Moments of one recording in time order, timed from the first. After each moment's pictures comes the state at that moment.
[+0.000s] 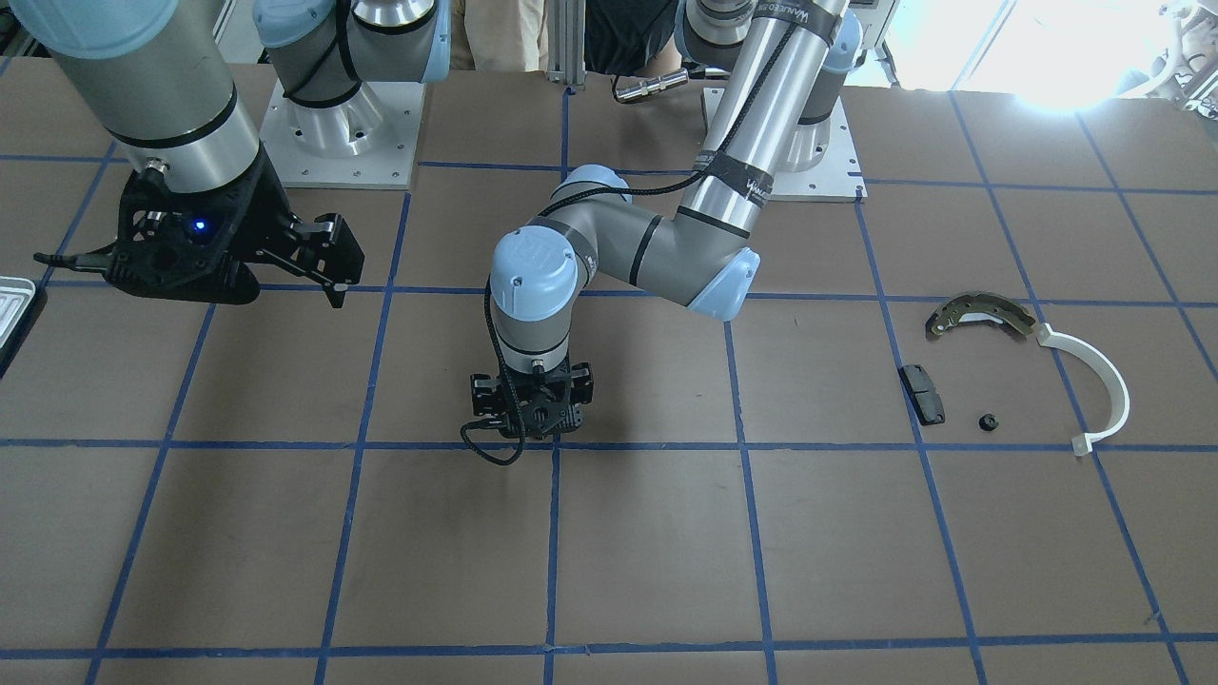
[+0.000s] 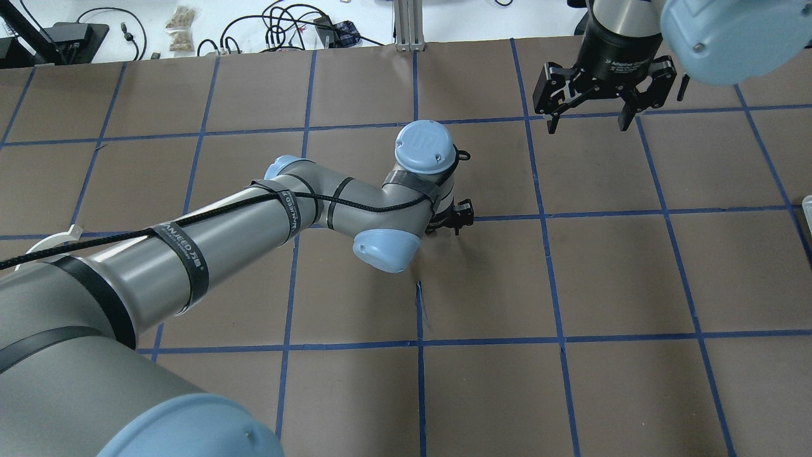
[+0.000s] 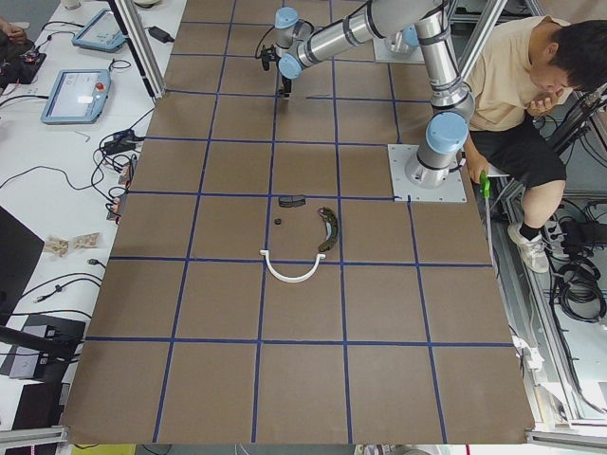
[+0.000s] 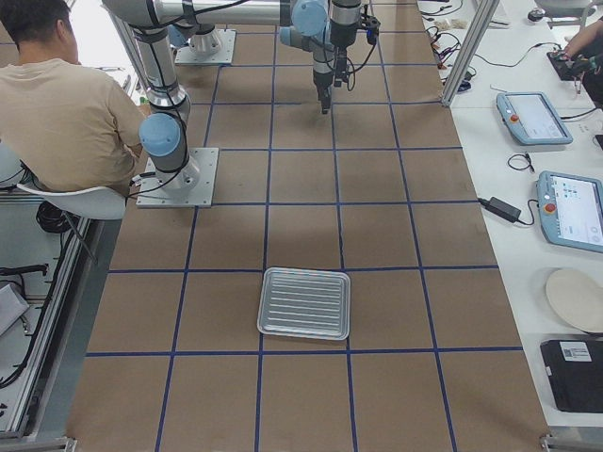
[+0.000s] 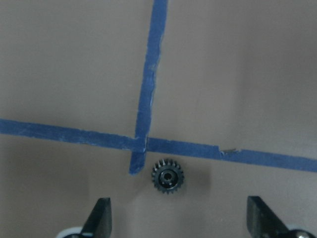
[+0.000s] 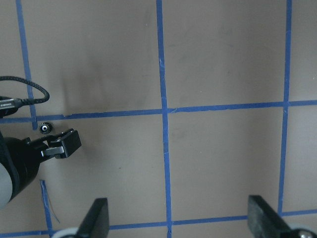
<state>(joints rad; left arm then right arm) -2.03 -2.15 -1.70 -0.81 1.55 -0.61 1.60 -1.45 1.49 -1.58 -1.62 0.07</state>
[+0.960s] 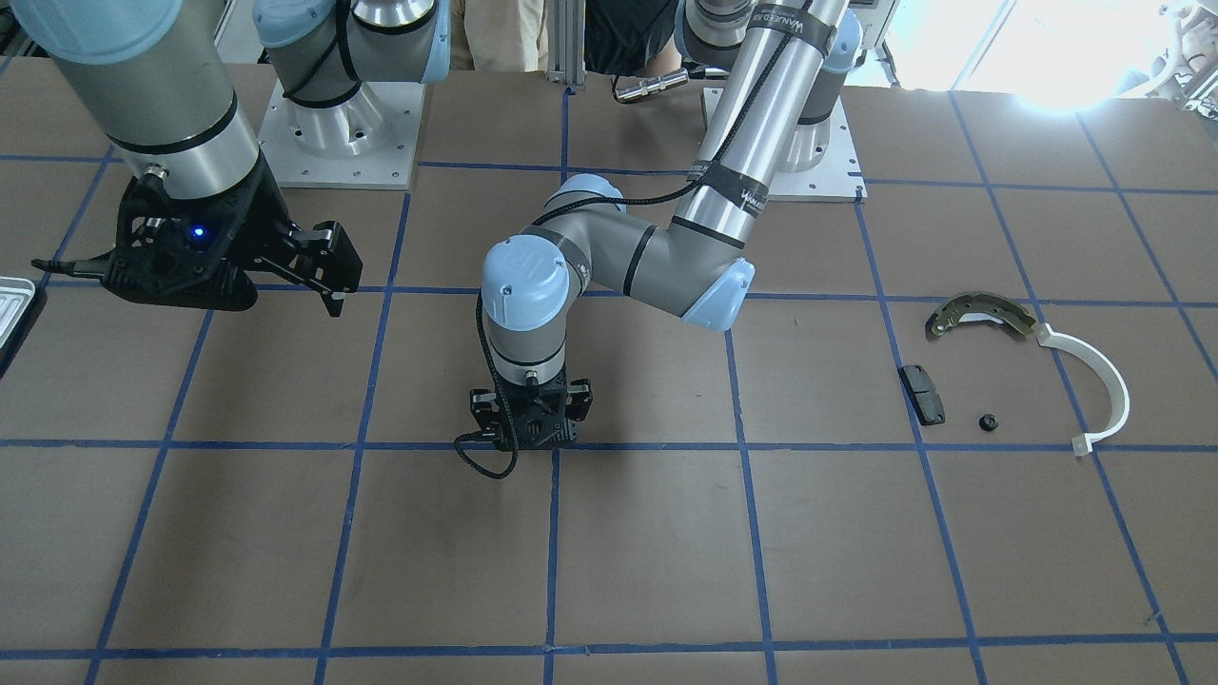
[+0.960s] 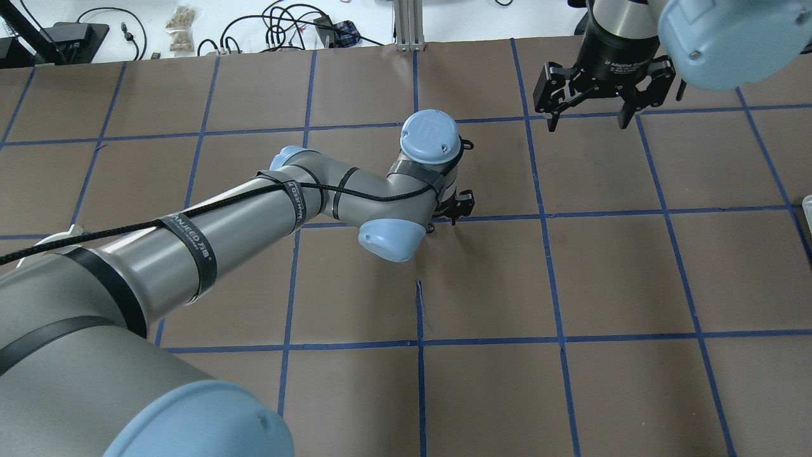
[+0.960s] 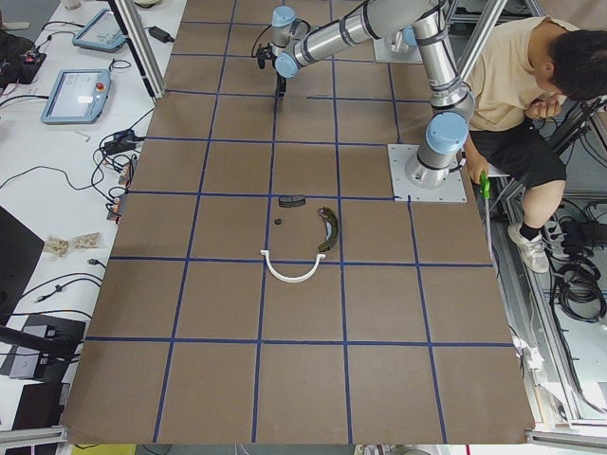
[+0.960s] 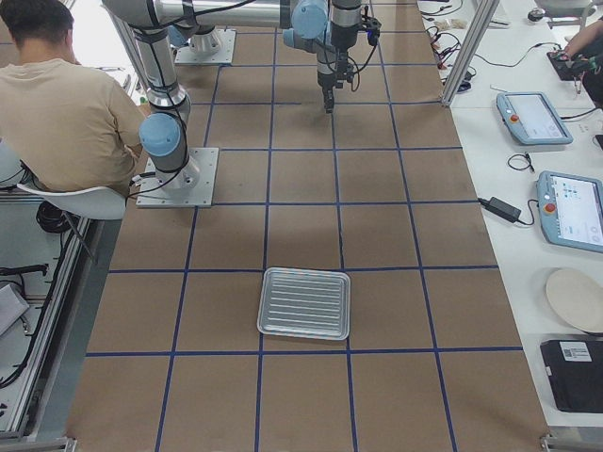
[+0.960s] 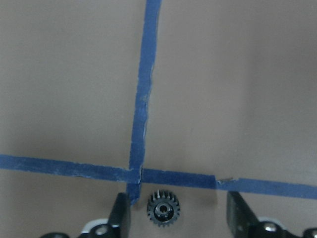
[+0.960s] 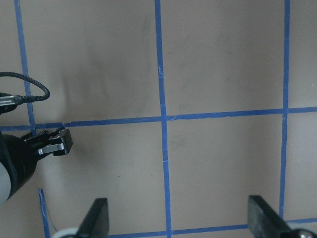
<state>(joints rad) -2.03 -2.17 -1.66 -0.81 1.59 -0.57 1.60 -1.45 1.50 -1.63 -1.62 0.08</state>
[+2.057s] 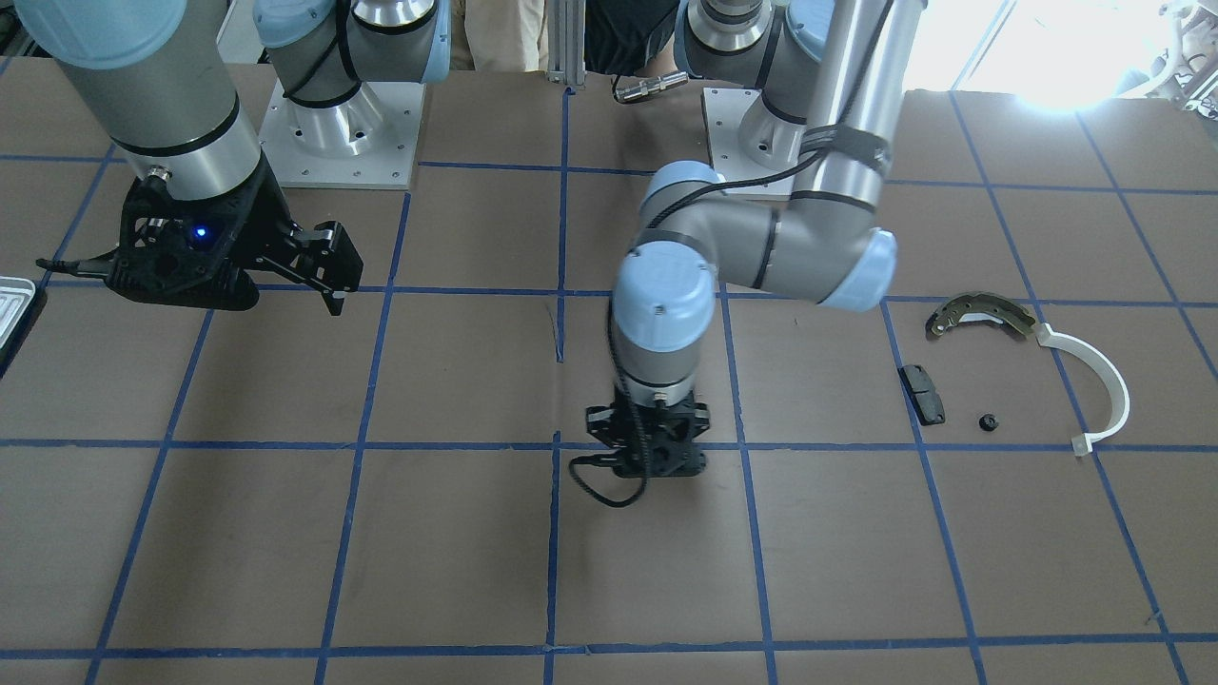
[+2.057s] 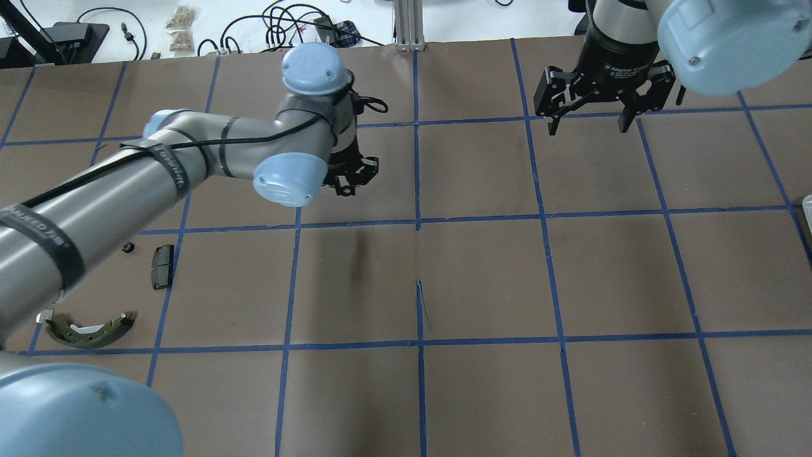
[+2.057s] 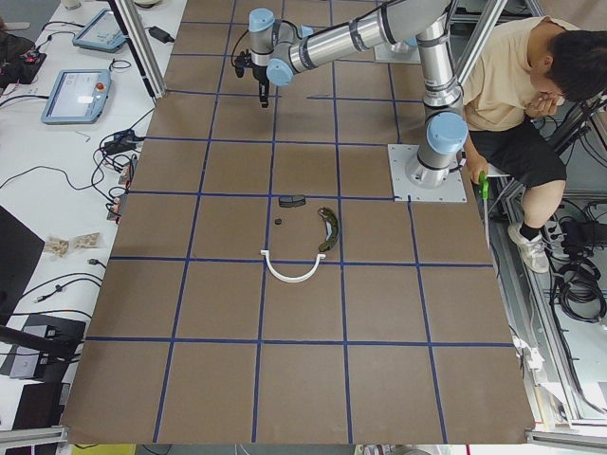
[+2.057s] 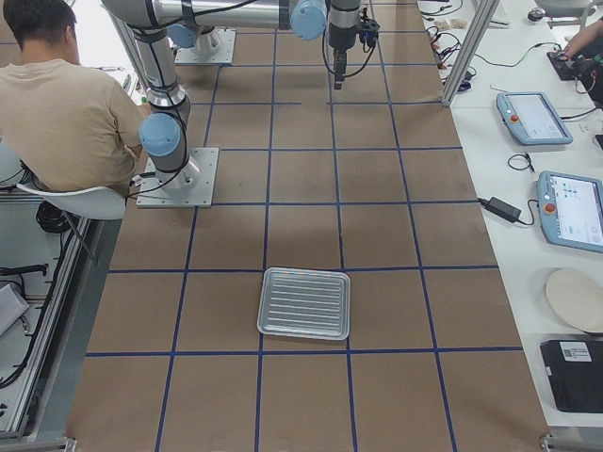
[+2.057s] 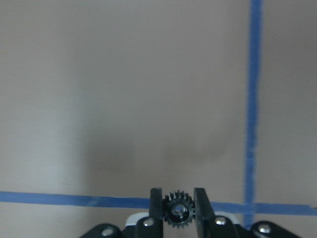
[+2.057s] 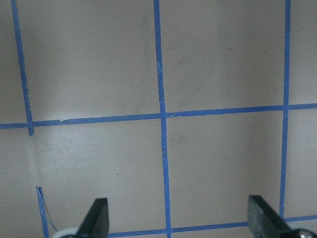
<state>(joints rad) -1.71 -1.99 -1.70 -1.01 1.63 -0.11 1.60 -1.46 1.51 -1.63 -1.62 0.08</state>
